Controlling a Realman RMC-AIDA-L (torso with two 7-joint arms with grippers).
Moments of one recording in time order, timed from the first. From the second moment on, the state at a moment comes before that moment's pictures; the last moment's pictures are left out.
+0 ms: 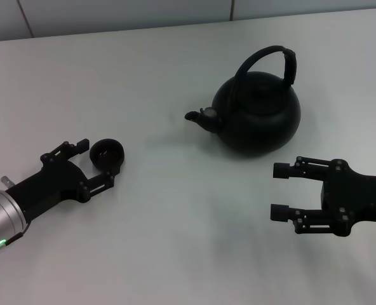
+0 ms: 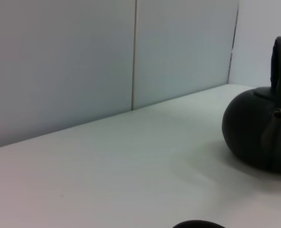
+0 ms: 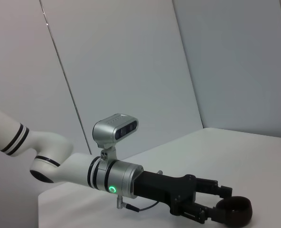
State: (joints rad) left arm -0.43 -2.08 1.16 0.22 1.22 1.11 -0.71; right arm 0.27 2.08 -0.69 -0.68 -1.90 -1.85 1.19
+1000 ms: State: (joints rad) left arm -0.46 -2.08 1.18 0.22 1.22 1.09 -0.71; right arm 0.27 2.08 -0.69 -0.69 -1.90 -1.83 1.20
